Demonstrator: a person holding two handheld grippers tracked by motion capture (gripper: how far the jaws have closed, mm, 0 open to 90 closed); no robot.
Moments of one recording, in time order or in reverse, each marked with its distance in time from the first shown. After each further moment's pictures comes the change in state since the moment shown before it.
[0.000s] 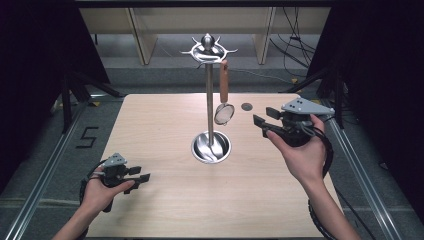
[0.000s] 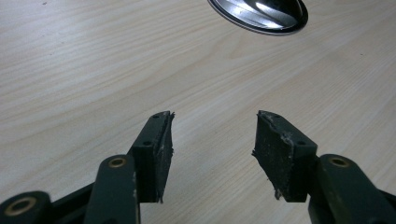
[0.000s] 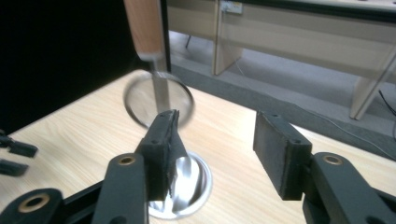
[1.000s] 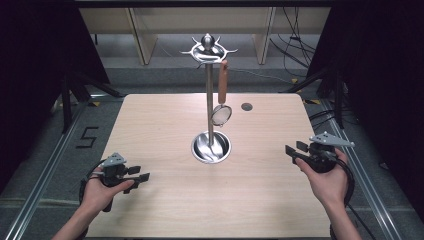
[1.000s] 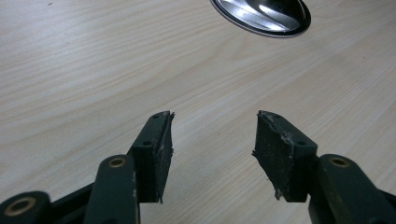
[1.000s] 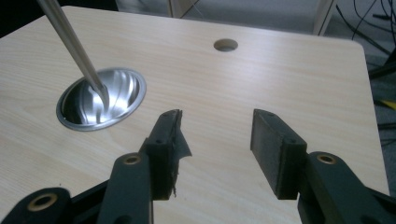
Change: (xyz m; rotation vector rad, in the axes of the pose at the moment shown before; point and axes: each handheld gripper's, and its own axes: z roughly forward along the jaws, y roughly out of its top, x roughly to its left) left arm 0.003 0.000 -0.001 0.000 -0.006 -0.017; right arm -0.062 -0.116 -0.017 0.172 -0.144 0.214
